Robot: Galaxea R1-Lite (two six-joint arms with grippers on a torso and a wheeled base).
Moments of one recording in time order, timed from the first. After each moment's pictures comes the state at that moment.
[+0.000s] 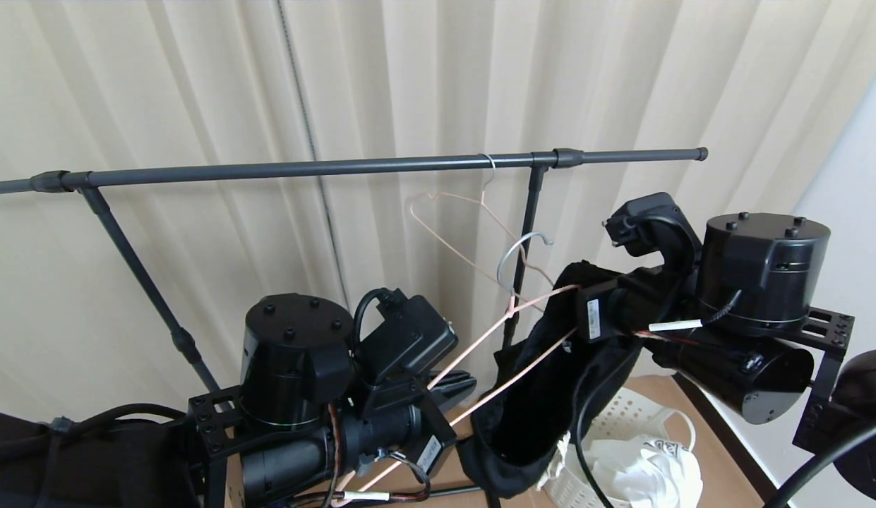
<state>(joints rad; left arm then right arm) -0.83 1.73 -0.65 -0.74 -0.09 0.20 0.66 1.66 -0.75 -0.67 -0.44 -0.02</state>
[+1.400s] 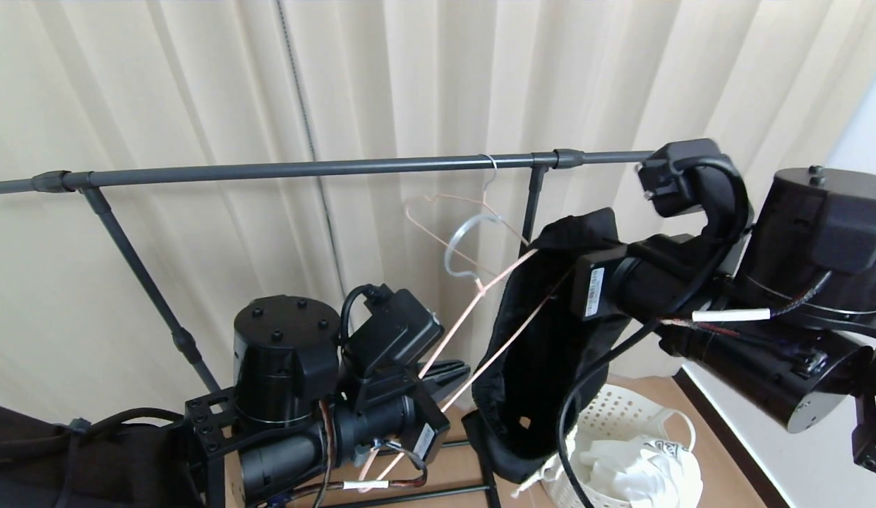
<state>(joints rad) -0.79 1.75 -0.61 -0.83 -0.09 0.19 0.75 1.58 -0.82 -0.67 -0.50 0.06</state>
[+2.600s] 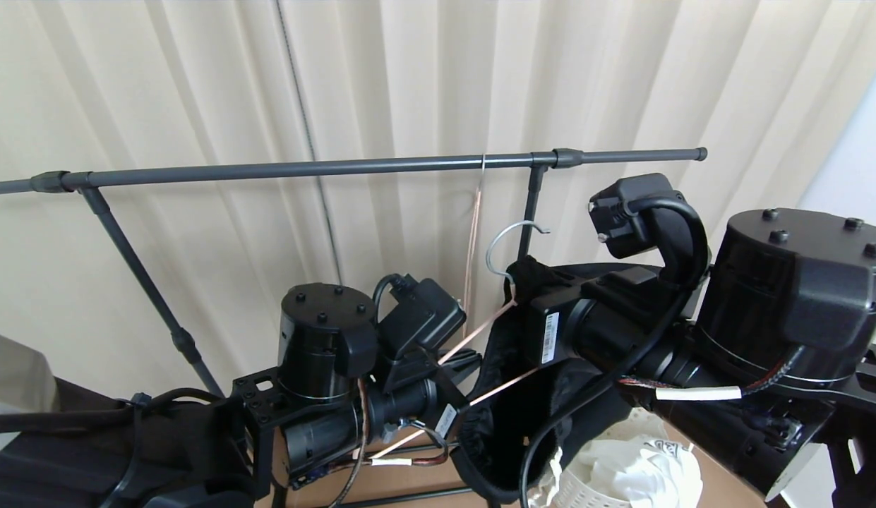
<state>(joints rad) -0.80 1.83 -0.71 -0.82 -0.07 0.19 0.94 1.62 -0.81 -0.68 -0.50 0.12</state>
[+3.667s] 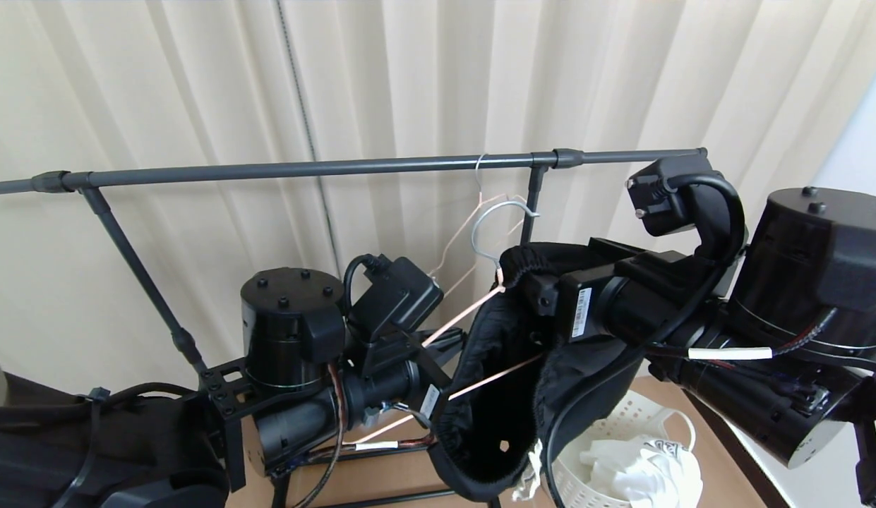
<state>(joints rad) -0.76 1.78 -0.69 -0.86 -0.06 0.19 0.85 1.59 -0.79 -0.67 -0.51 0.10</state>
